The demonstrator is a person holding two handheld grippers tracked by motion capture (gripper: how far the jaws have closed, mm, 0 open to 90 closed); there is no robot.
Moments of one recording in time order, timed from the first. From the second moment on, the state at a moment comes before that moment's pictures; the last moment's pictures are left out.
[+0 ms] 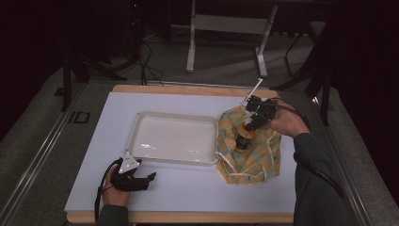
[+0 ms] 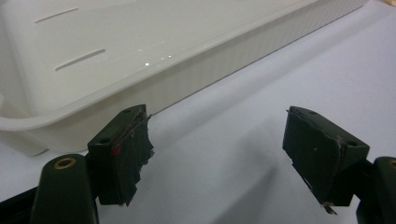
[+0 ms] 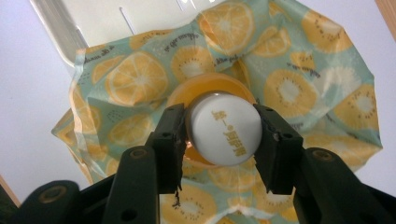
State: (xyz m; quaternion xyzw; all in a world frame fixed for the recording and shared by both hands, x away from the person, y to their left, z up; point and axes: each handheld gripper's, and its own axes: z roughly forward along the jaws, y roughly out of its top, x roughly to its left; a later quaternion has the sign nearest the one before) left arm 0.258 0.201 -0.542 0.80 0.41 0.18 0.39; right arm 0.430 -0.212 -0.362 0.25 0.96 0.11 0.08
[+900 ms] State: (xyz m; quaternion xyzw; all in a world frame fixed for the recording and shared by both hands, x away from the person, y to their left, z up) left arm 0.258 0.202 -0.541 0.80 0.41 0.18 0.39; right arm 0.413 -0.210 -0.352 0.23 0.96 0.10 0.11
